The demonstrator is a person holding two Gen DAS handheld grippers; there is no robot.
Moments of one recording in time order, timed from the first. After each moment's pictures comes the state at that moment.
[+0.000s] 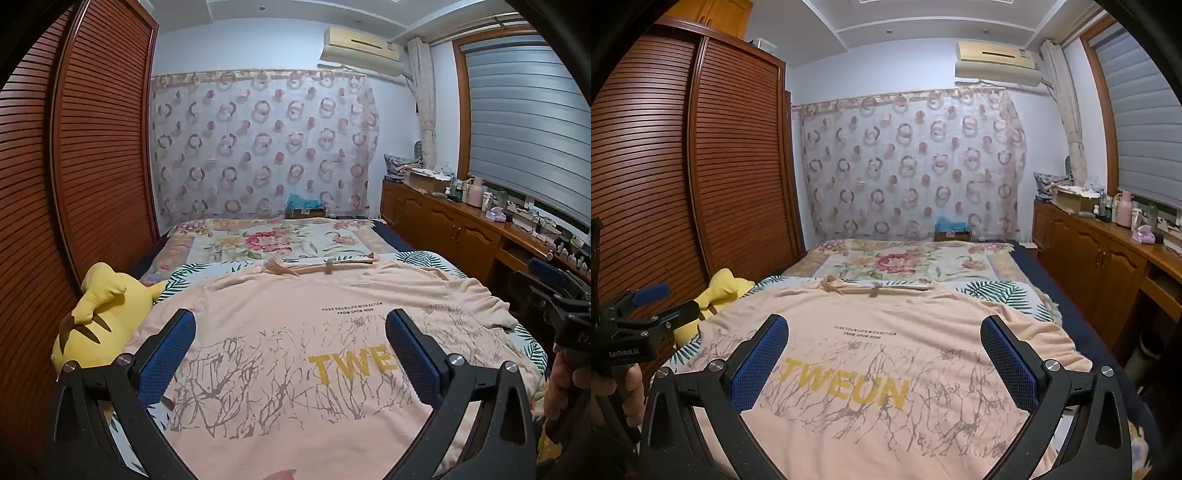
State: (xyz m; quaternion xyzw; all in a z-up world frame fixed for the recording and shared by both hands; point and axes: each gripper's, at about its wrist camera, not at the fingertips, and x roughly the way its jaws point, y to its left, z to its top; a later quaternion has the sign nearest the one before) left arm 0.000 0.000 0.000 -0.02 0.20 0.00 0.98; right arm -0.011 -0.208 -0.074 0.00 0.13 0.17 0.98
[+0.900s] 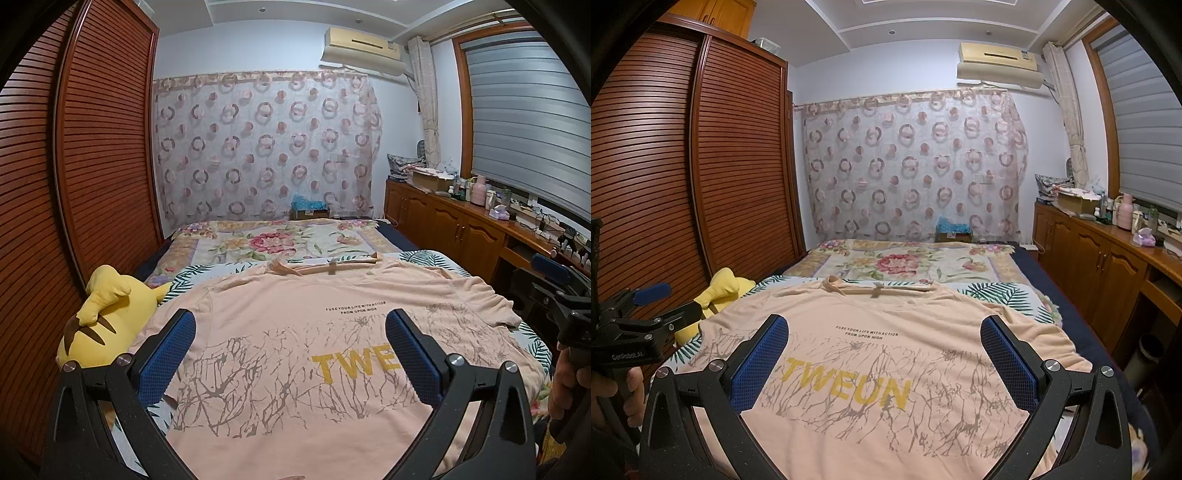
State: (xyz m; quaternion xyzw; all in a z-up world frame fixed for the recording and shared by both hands) left arm 0.000 0.003 -0.005 -0.01 0.20 0.01 0.98; right arm -0.009 -0.206 -0.073 0.00 0.13 0.17 0.98
